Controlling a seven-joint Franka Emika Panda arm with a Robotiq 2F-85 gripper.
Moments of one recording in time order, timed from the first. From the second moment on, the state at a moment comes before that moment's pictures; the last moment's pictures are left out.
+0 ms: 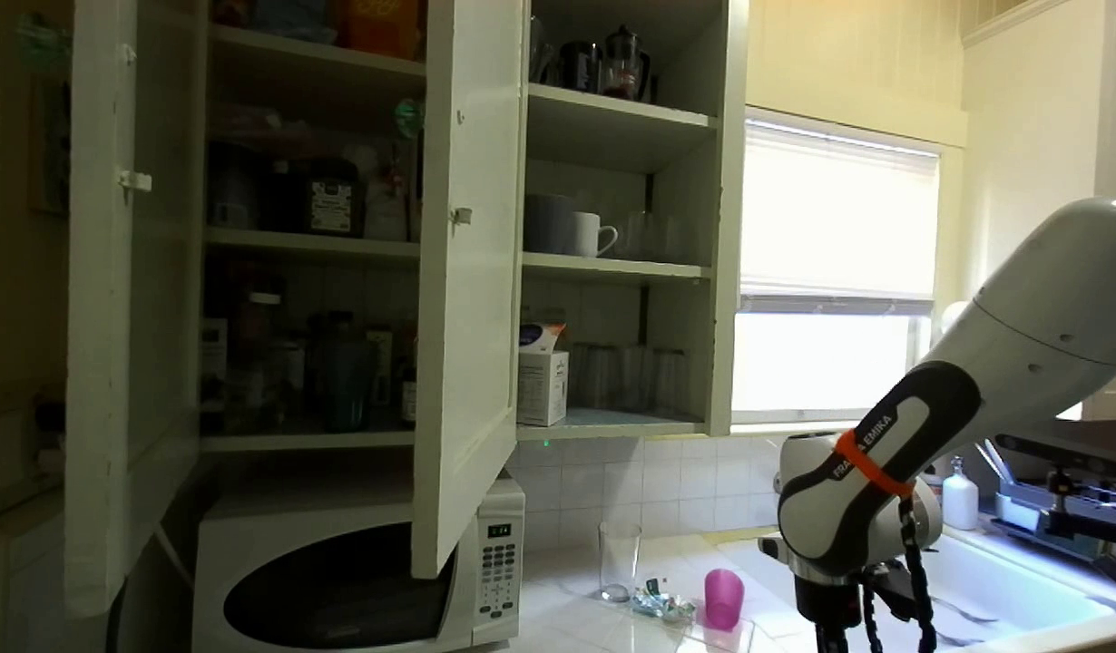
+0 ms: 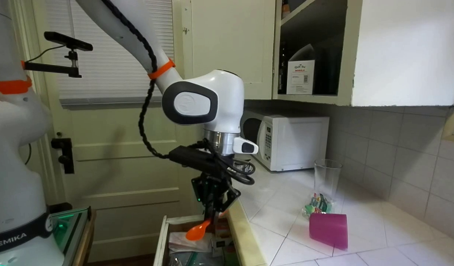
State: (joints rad) arm -0.17 -0.03 -0.11 -2.57 -0.10 2.43 -0.79
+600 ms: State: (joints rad) arm -0.18 0.12 -0.16 -2.43 -0.13 2.42 -1.27
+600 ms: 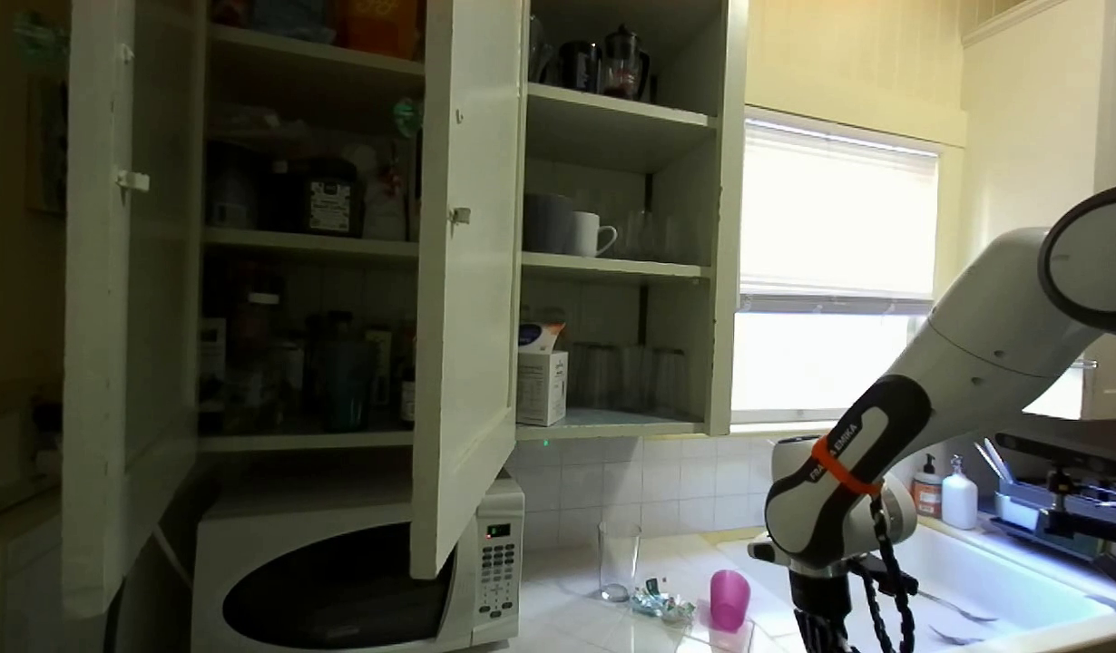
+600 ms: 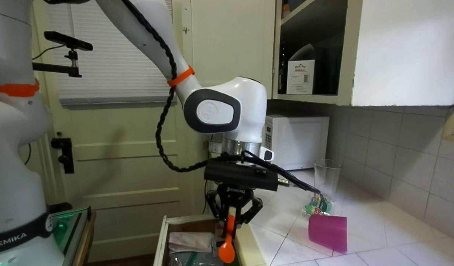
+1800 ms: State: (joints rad) arm 0.03 0.14 0.05 -2.49 -0.31 2.43 -1.19
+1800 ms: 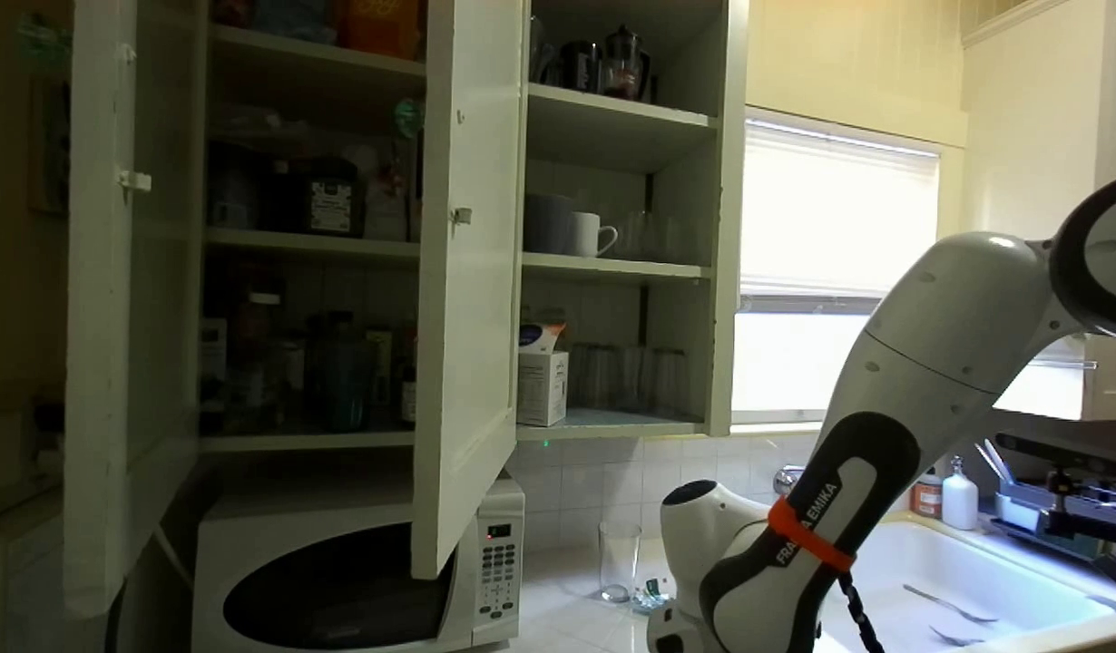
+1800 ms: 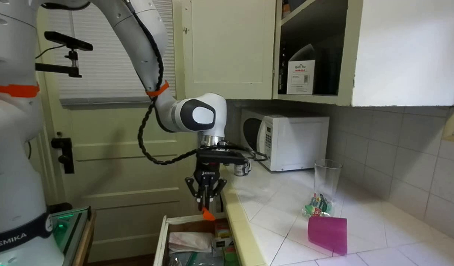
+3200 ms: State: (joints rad) arm 0.01 0.19 0.06 -2.50 -0.18 2.35 -0.64
